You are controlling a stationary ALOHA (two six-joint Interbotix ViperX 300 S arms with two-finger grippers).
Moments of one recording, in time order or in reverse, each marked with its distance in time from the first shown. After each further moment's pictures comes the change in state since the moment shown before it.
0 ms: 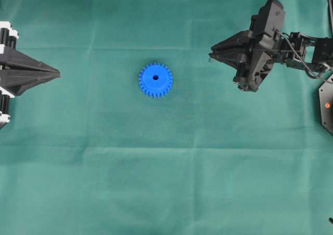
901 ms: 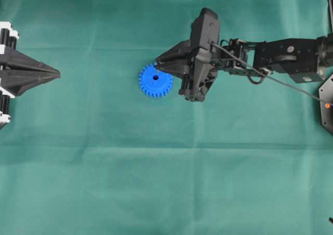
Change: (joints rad) left arm 0.000 -0.002 -0.002 0.000 0.008 0.000; right arm 0.115 0.314 -0.365 -0.023 -0.009 0.000
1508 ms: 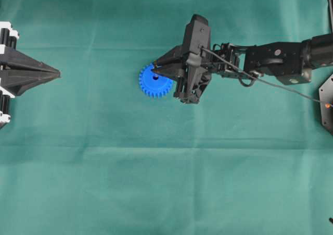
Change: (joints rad) left arm 0.000 0.000 0.000 0.000 0.002 0.000; right arm 0.002 0.089 -0.009 0.005 -0.038 0.000
